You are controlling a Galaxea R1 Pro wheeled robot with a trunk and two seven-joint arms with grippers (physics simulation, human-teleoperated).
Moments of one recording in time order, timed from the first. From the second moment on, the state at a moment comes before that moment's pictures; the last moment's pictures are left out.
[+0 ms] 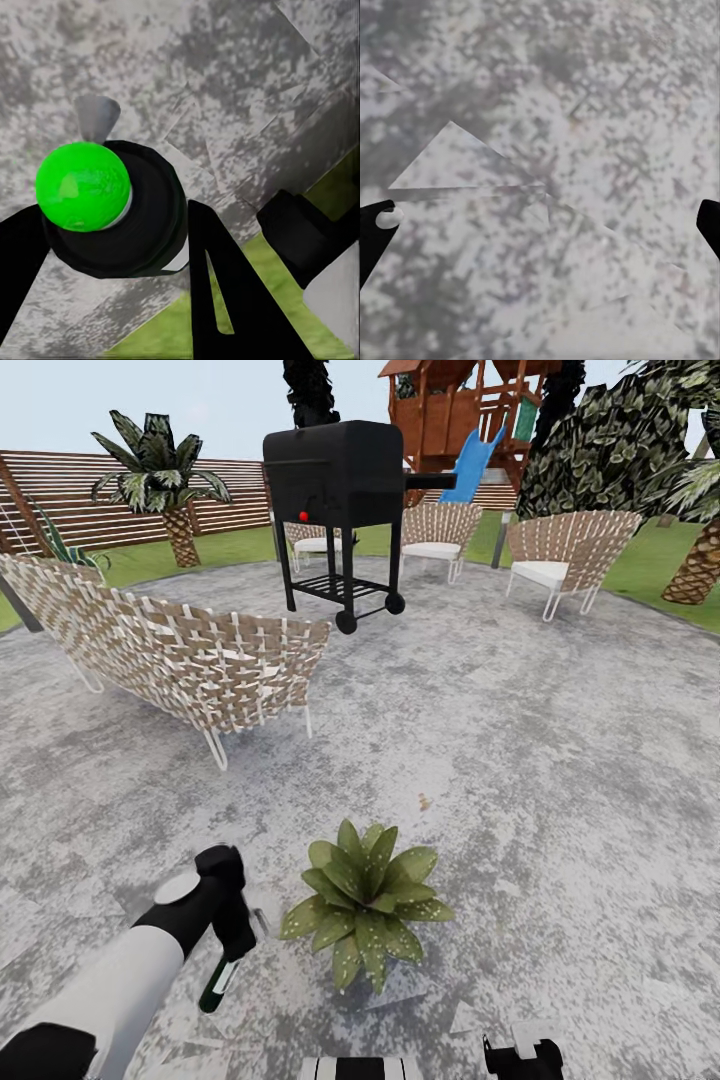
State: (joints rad) left arm -0.79 0.05 -0.21 -0.68 -1.21 0.74 -1.34; right arm -0.45 -0.05 0.02 -0.03 0.13 -0.42 -0.15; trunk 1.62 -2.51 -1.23
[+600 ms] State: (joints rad) left arm -0.79 0.04 -0.21 -0.64 -1.21 0.75 -1.35; right arm -0.45 -0.05 0.02 -0.03 0.13 -0.42 -0.15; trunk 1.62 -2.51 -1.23
